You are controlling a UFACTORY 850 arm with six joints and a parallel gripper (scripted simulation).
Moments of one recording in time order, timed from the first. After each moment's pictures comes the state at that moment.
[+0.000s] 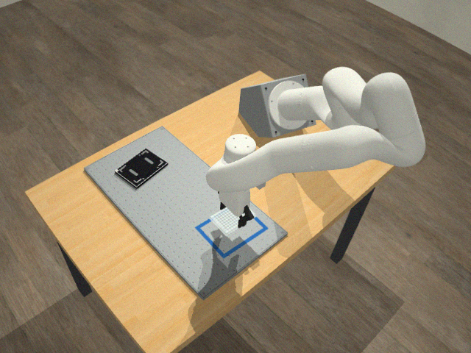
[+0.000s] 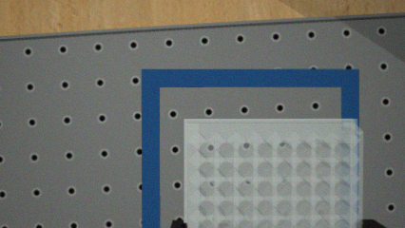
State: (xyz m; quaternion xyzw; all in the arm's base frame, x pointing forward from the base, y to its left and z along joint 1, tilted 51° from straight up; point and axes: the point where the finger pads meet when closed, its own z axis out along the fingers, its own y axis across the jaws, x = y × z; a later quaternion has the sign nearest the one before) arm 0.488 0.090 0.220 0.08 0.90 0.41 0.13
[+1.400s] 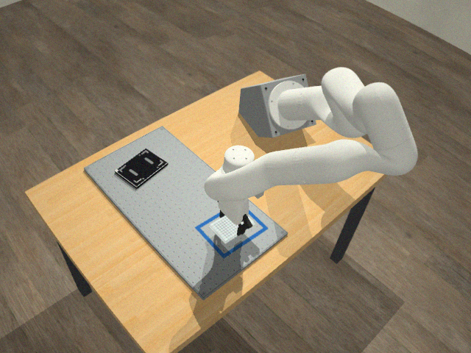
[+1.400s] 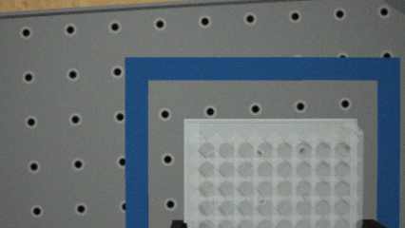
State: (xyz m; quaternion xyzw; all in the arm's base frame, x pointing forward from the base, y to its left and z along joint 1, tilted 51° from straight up) arm 0.501 0.121 0.193 0.08 0.90 0.41 0.13
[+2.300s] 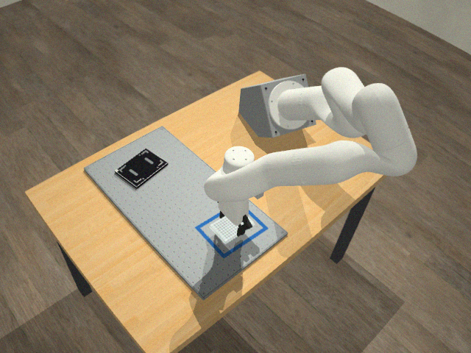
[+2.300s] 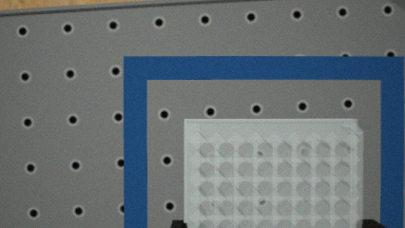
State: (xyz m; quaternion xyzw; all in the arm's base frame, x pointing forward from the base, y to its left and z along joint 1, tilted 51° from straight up) arm 0.502 0.123 0.191 0.08 0.90 0.41 0.13
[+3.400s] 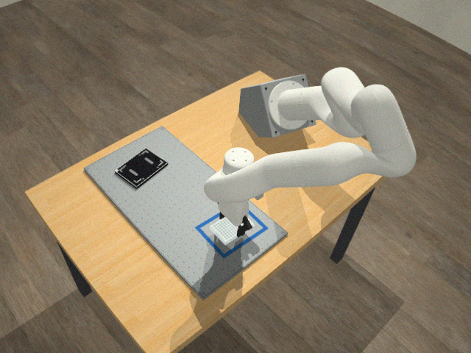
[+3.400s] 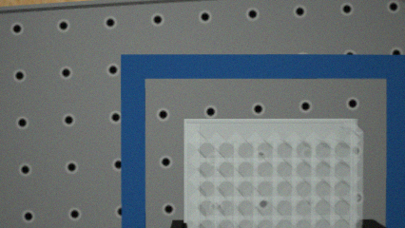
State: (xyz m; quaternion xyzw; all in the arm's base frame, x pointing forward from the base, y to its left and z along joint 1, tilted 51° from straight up) arm 0.503 0.127 0.188 0.08 0.90 0.41 0.13
